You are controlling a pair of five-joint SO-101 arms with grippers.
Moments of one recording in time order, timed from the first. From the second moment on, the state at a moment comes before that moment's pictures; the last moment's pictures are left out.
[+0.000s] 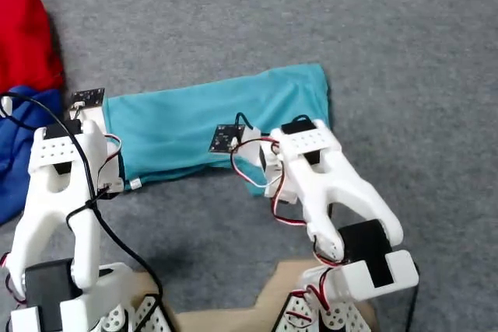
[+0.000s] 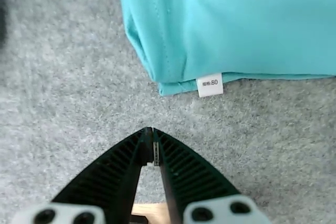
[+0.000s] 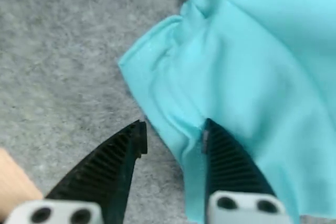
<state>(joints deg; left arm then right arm) -15.1 -16.8 40.4 73.2 -10.2 -17.4 1.1 41.2 60.9 48.9</state>
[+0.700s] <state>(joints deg) -18.6 -16.8 37.3 75.6 -10.2 -16.4 1.5 41.2 60.8 48.9</state>
